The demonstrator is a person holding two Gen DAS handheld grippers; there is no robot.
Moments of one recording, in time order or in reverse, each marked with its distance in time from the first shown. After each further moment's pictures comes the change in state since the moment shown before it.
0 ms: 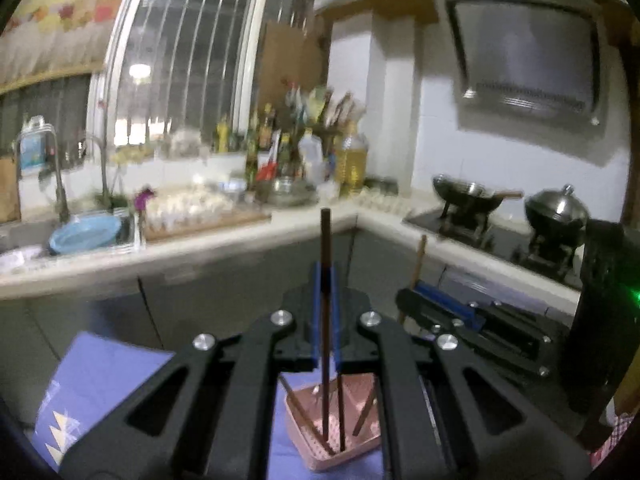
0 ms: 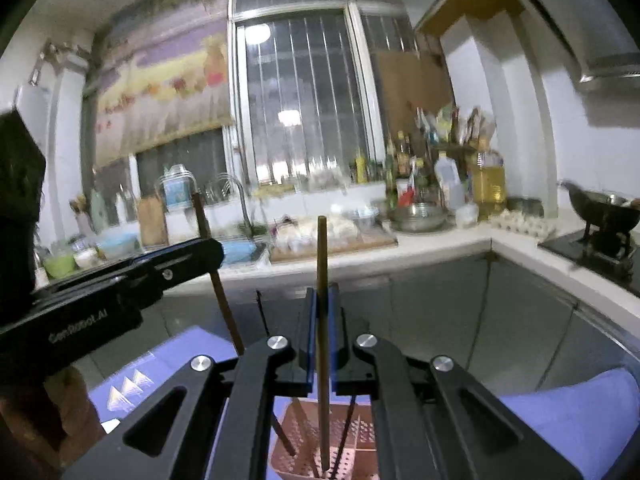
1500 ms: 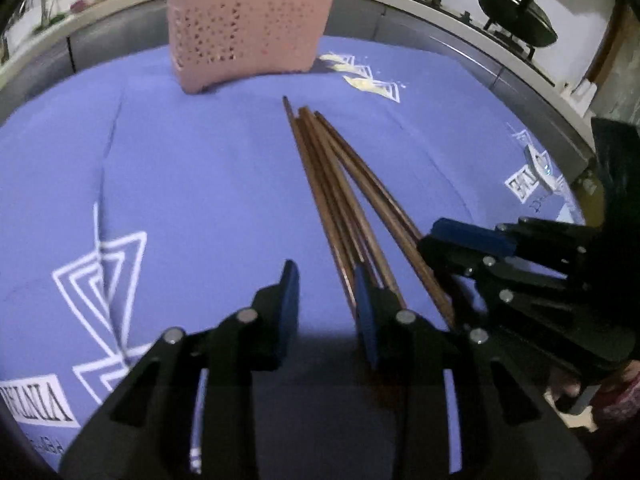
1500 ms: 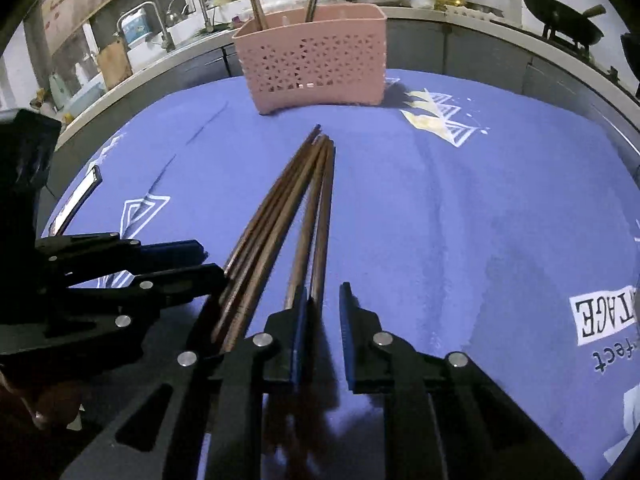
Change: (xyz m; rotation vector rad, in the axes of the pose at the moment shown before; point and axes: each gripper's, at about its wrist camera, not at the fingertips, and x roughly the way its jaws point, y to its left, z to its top) left arm -0.049 -0.075 -0.298 0.040 0.644 -0.177; right arm -0.140 0.008 -0.273 0.118 0.603 -0.109
